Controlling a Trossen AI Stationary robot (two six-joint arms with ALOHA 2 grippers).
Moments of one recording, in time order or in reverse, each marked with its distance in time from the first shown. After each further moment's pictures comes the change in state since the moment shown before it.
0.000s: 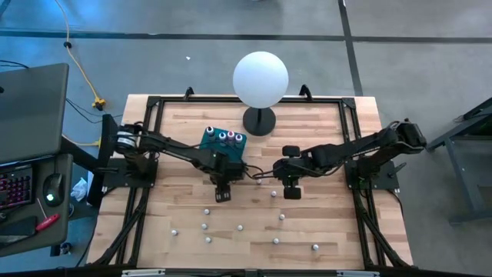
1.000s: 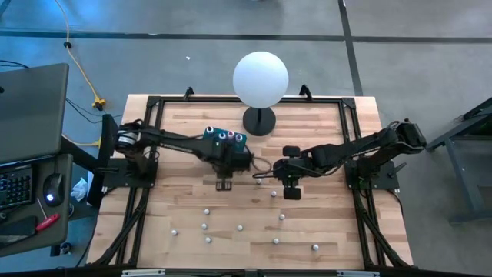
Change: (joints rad) left arm 0.035 0.000 0.300 -0.356 -0.220 0.206; right arm 0.000 0.001 0.000 -0.005 -0.006 0.020
